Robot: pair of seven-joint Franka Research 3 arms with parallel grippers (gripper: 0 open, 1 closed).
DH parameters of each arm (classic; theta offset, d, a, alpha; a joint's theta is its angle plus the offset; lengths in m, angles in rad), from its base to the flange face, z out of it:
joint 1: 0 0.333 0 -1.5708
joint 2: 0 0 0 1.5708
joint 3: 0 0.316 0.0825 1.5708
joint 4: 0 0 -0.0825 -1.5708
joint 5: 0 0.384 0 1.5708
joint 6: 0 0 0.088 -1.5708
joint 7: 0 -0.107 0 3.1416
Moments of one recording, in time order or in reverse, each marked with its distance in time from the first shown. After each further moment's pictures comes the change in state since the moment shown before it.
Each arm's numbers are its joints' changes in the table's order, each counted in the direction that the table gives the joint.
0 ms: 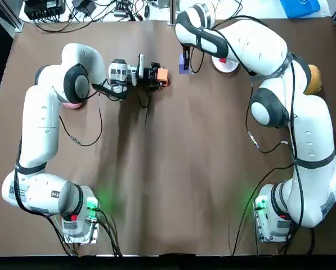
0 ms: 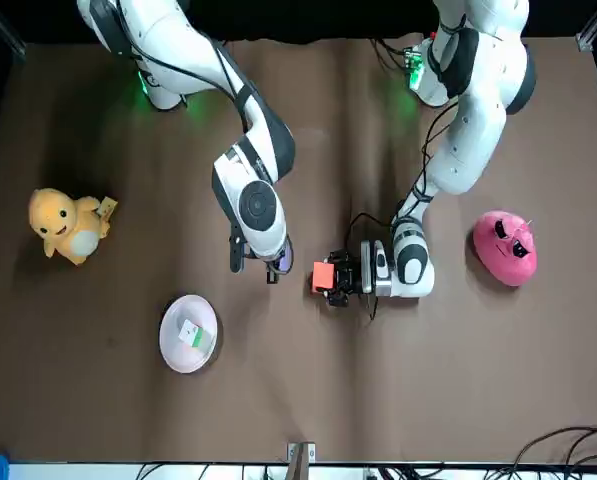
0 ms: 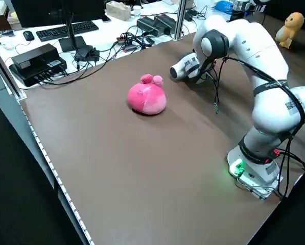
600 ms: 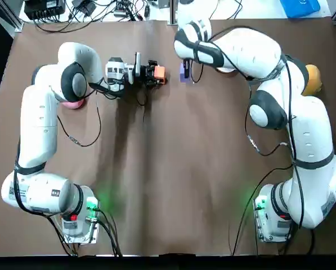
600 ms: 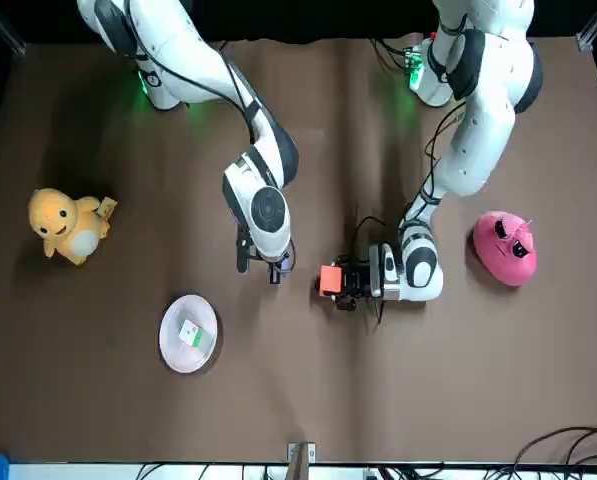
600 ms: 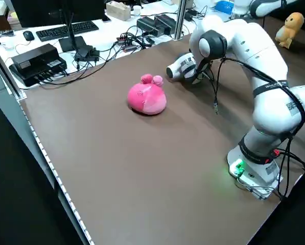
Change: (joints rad) left arm 0.028 -0.005 -0.002 -0.001 0.015 -0.024 0.000; right arm 0.021 0.006 -0.008 -0.085 -0.050 0.064 -0.010
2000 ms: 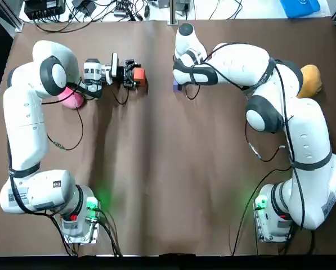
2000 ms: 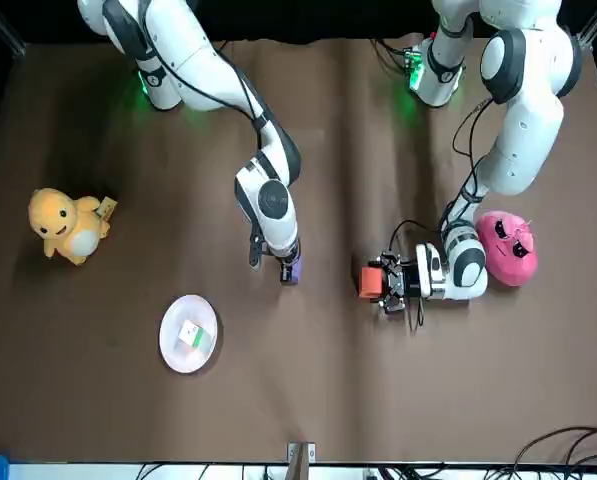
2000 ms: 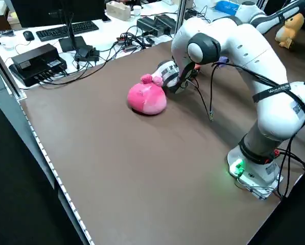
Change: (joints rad) left arm 0.259 -0.047 0.006 -0.118 0.162 -0.146 -0.023; right arm 0.050 0.027 0.006 -0.227 0.005 0.416 -0.119
